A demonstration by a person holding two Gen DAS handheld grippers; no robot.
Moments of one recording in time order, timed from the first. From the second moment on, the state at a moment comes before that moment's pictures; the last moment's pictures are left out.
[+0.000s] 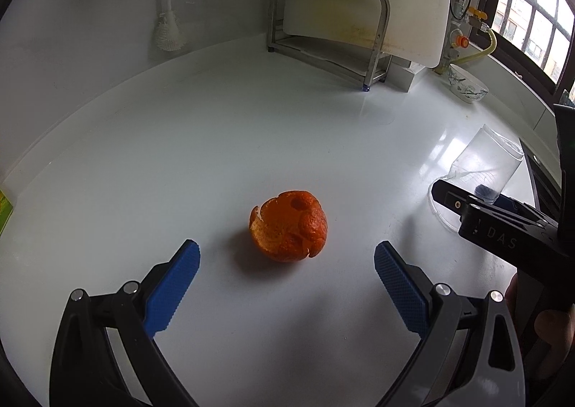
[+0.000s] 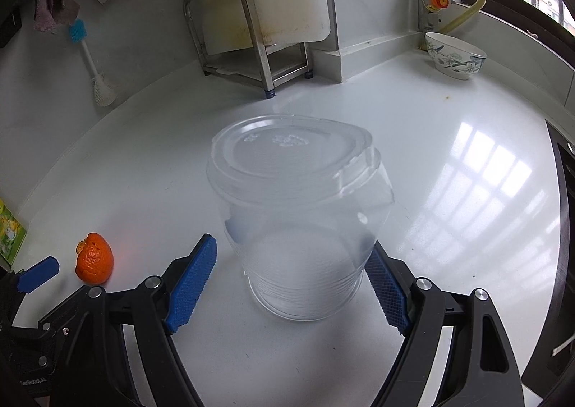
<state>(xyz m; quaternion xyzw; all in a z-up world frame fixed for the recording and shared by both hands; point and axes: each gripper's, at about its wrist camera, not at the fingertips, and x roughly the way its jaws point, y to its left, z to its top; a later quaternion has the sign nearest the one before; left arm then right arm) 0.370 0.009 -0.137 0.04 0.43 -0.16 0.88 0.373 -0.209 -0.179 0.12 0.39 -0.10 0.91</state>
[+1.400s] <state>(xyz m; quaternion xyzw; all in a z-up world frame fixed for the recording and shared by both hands) 0.377 0.006 -0.138 0.03 0.46 -0.14 0.88 0.326 -0.195 -0.156 0.12 0.38 -0.10 0.91</state>
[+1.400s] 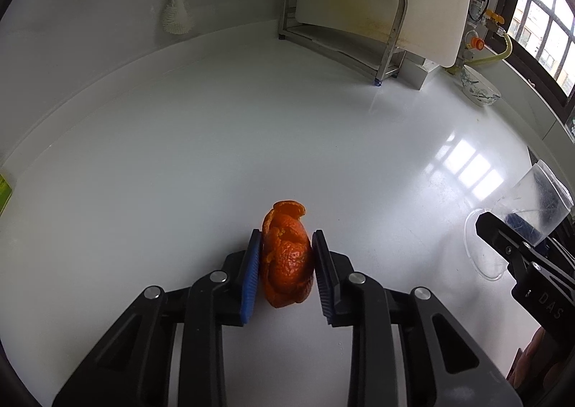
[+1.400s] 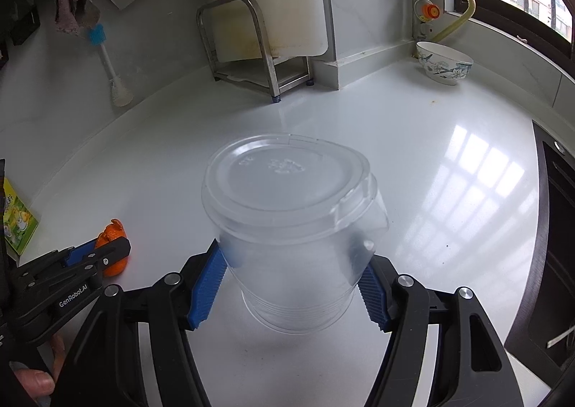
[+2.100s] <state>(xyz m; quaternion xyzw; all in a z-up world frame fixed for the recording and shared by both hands) 0.242 -0.033 -0.071 0.06 0.42 -0.21 0.88 0.168 -0.198 -0.106 0.14 0.37 -0.10 0.91</state>
